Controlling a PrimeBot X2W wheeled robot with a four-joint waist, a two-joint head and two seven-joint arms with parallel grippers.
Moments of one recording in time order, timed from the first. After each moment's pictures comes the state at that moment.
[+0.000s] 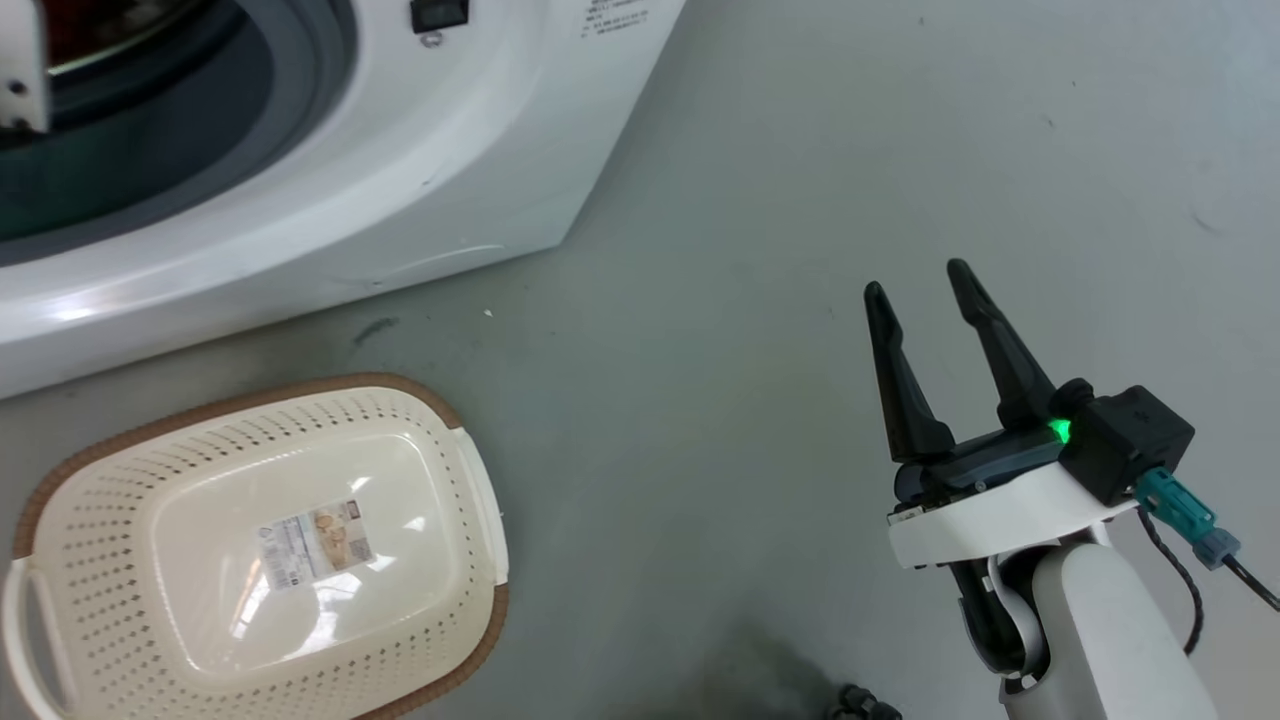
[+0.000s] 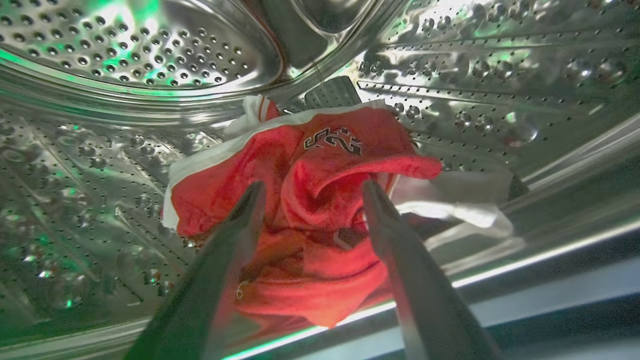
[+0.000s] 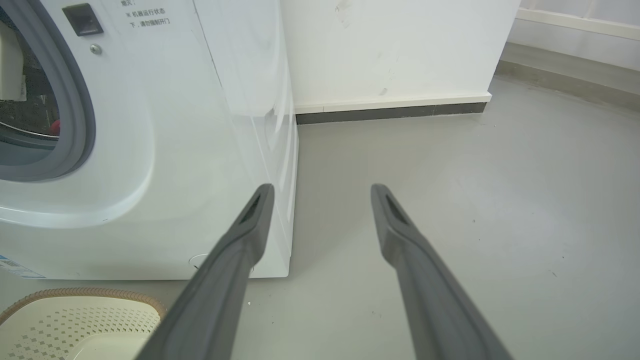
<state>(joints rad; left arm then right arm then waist) -1.29 0.50 -0.17 1.05 0.02 -0.12 0.15 -0.29 -0.05 0.19 0.10 0.21 0.13 -0.26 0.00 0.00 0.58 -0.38</state>
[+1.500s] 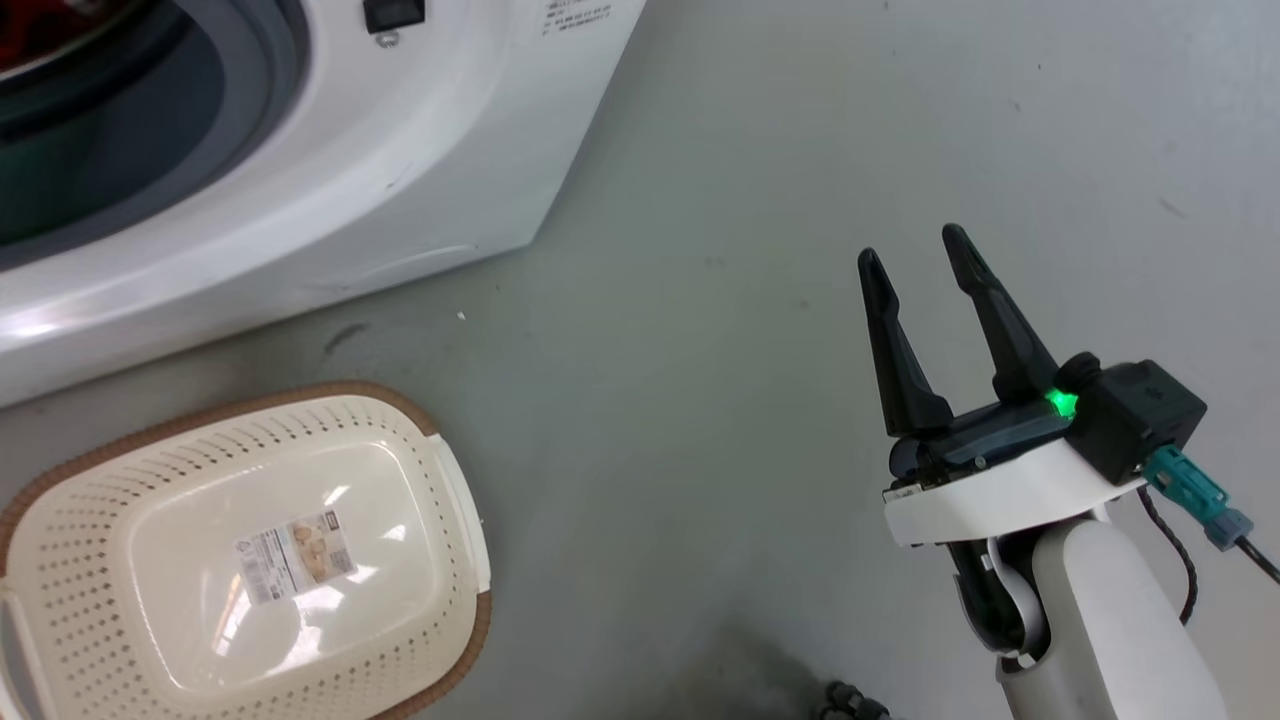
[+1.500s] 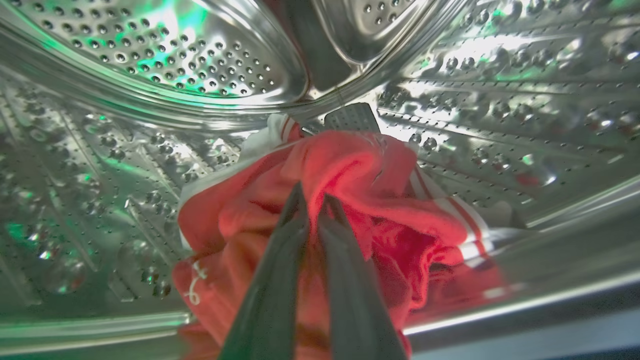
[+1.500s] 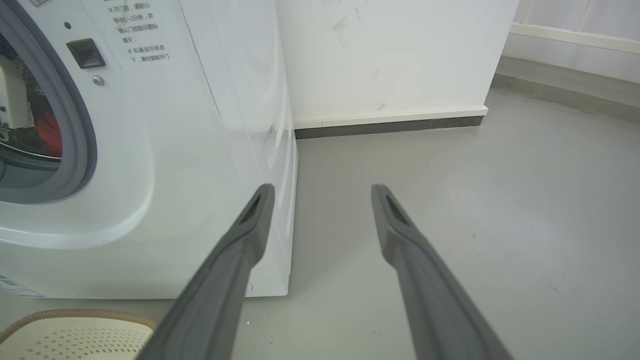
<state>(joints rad) -1.14 0.60 -0.18 0.77 -0.15 0.02 0.18 -0.33 -0.05 0.22 0.08 0.25 0.13 -0.26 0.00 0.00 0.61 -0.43</state>
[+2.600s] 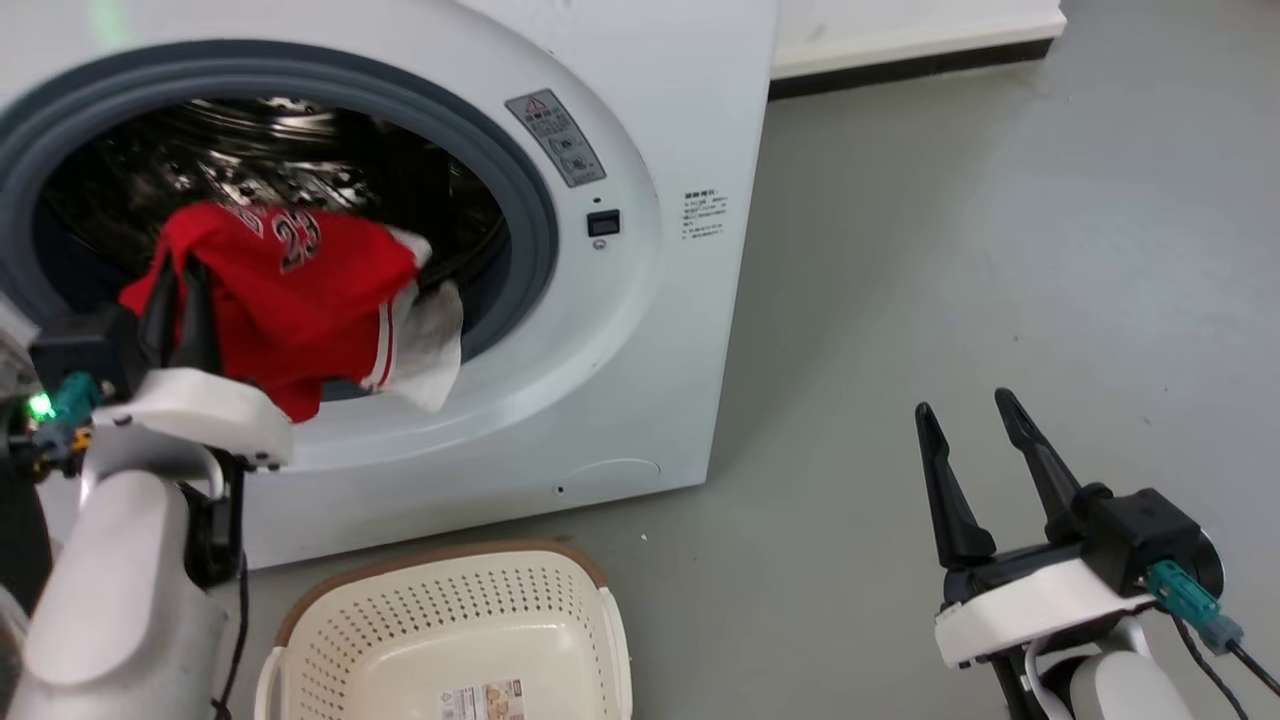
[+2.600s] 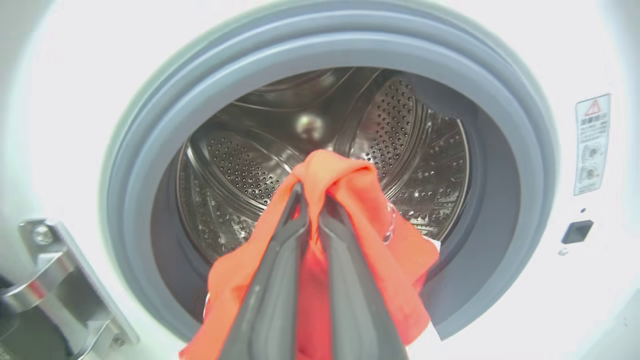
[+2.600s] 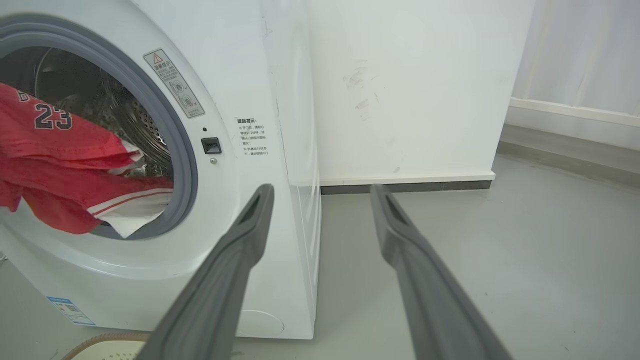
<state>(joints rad) -0.52 0.38 -0.11 0.48 -0.34 0.05 -0.25 -0.11 -0.05 0.10 0.09 0.13 0.13 -0.21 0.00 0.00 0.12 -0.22</state>
